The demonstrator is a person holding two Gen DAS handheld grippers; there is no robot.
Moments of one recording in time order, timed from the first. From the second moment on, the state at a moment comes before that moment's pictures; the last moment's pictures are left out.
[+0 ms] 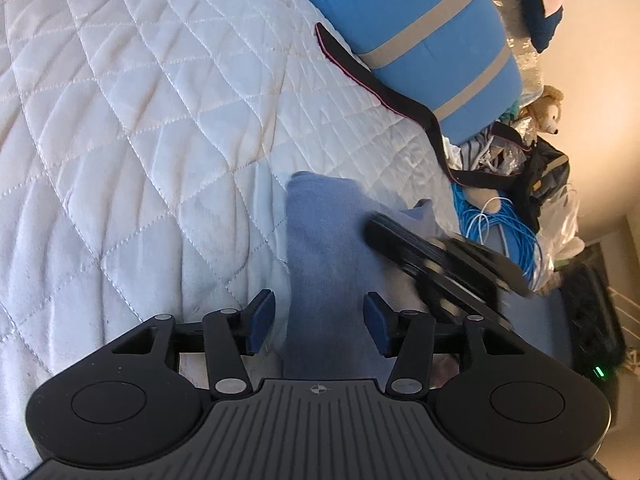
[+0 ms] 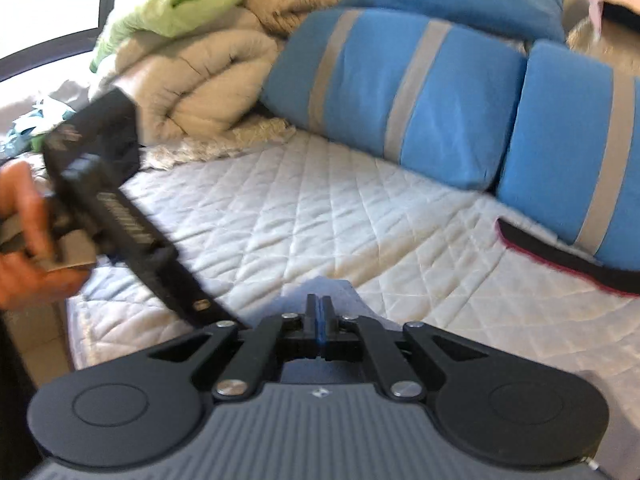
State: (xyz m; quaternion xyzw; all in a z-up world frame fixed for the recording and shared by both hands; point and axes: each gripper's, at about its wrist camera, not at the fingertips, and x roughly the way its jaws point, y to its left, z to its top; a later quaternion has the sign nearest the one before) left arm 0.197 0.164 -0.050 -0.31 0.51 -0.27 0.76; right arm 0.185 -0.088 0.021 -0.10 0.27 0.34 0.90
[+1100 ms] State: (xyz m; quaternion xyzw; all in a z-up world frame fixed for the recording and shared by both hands) left arm 0.218 0.151 -0.069 -0.35 0.54 -0.29 0.71; right arm 0.110 -0.238 0.074 -0.06 0.22 0.13 0.96
